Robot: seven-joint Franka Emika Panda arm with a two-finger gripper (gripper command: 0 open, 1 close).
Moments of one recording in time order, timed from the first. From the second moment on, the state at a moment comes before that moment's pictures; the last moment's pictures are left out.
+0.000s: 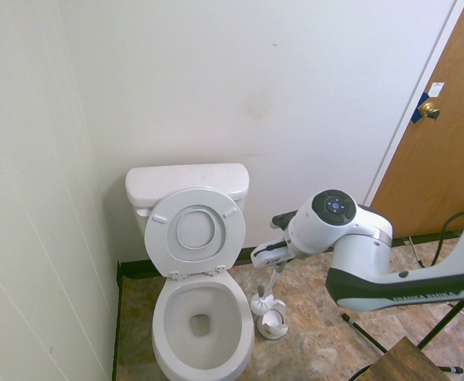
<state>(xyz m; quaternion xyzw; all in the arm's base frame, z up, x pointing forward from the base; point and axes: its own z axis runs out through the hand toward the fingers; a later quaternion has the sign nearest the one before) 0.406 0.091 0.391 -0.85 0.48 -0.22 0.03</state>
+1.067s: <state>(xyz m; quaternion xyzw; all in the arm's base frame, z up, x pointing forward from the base) 0.425 0.215 0.413 -0.85 0.44 -0.28 0.10</state>
